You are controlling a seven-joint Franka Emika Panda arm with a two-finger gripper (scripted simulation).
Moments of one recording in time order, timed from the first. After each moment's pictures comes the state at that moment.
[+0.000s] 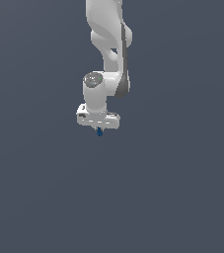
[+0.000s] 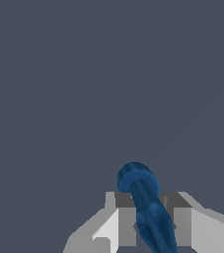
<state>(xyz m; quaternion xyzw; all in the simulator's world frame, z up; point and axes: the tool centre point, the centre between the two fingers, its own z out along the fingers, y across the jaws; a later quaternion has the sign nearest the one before) -0.099 -0.063 0.079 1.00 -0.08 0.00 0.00</state>
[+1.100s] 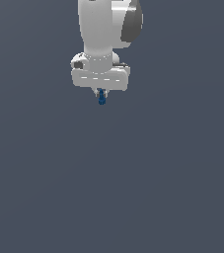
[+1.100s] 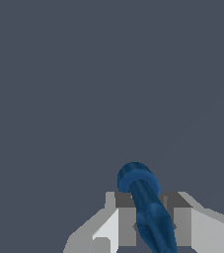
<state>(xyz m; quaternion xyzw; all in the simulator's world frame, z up) -0.119 -0.041 0.284 1.00 -0.08 0.00 0.00</state>
